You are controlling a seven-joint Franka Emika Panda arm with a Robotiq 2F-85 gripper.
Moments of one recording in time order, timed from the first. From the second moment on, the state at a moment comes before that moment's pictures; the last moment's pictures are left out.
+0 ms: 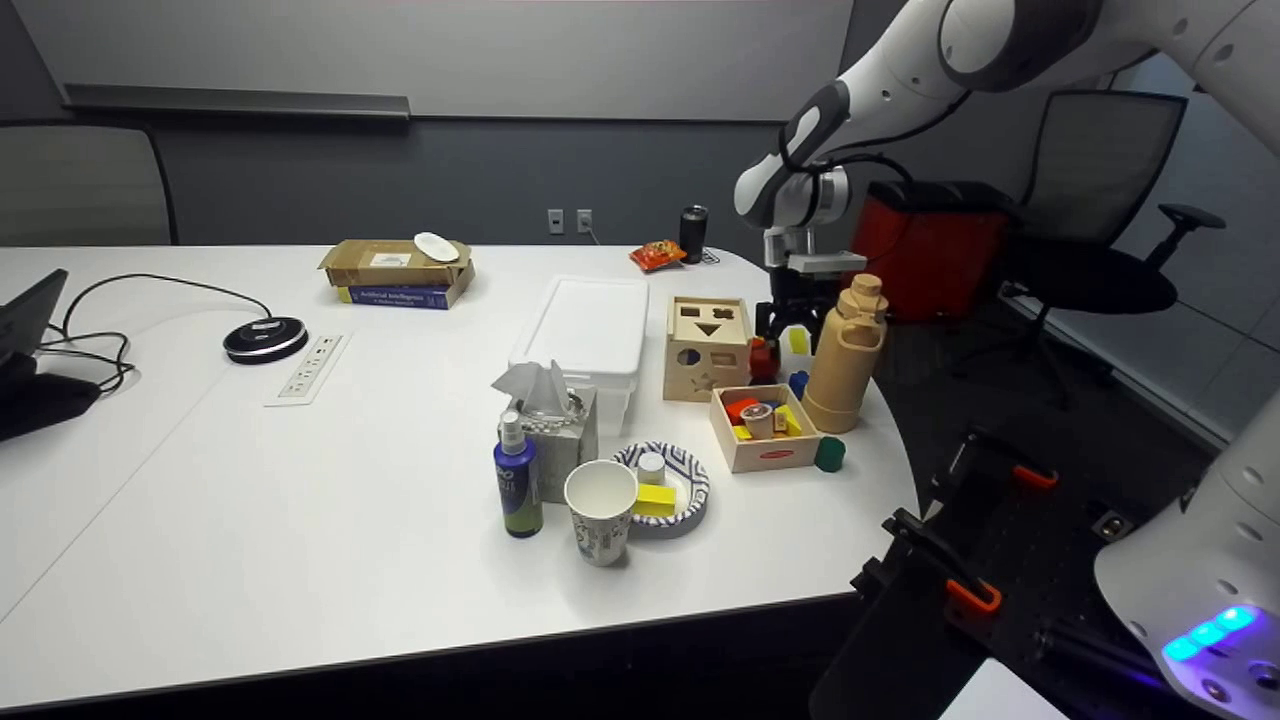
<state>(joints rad) -0.37 1.05 -0.13 -1.42 0.18 1.94 -0.21</state>
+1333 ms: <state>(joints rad) -0.39 1.09 -0.13 -1.43 0.16 1.94 -0.21</state>
